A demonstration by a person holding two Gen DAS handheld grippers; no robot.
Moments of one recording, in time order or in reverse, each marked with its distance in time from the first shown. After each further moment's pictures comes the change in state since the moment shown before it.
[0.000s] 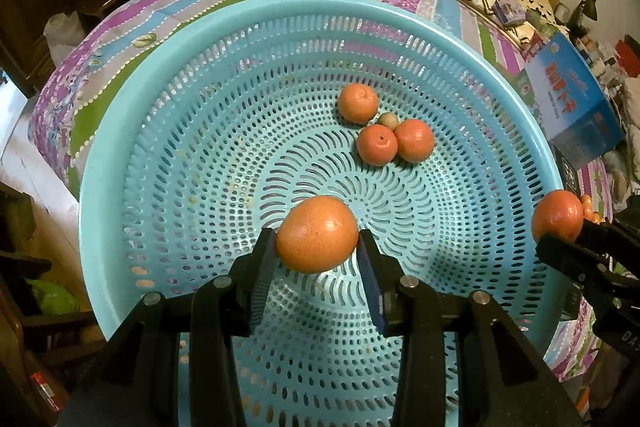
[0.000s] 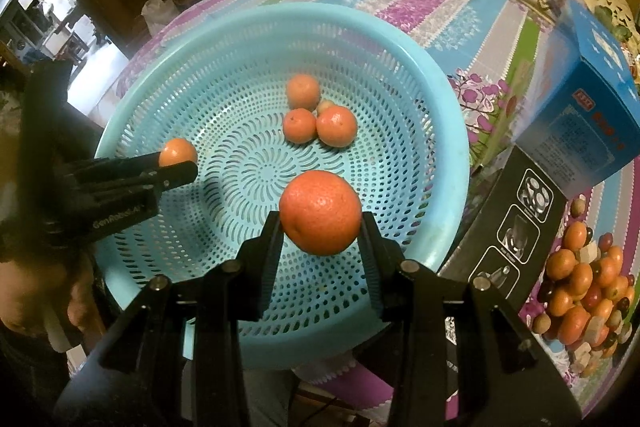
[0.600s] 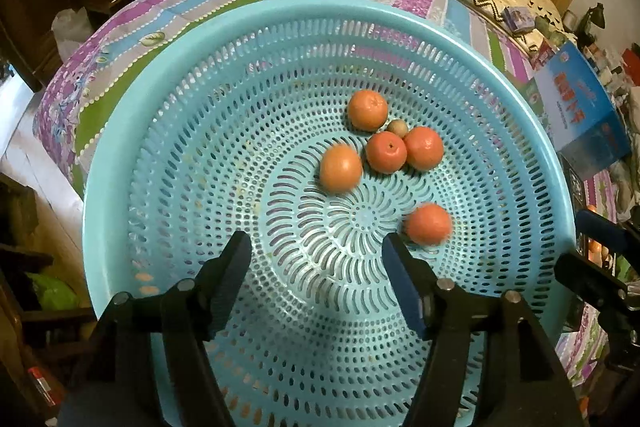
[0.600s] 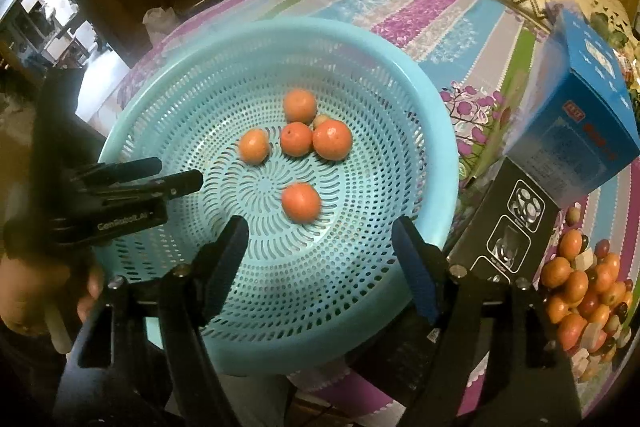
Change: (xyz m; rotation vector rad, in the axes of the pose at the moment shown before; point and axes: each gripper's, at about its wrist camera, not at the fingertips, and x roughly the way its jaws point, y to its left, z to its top) left arm 0.003 0.003 0.003 -0.028 -0.009 0.017; right arm -0.005 -0.003 0.002 -0.005 -0.040 -0.004
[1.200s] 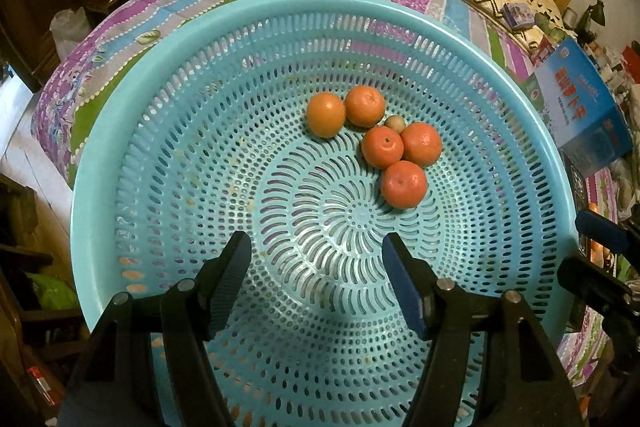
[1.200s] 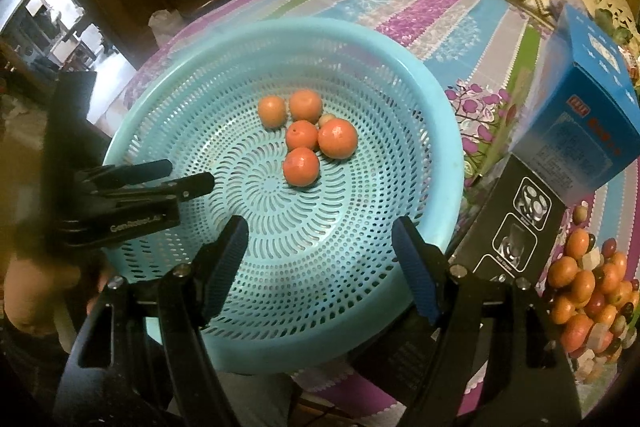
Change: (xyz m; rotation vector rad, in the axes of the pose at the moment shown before) left arm 0.003 -0.005 -0.001 0.005 0.003 0.001; right arm -0.002 -0.002 -0.001 -0.001 -0.010 0.038
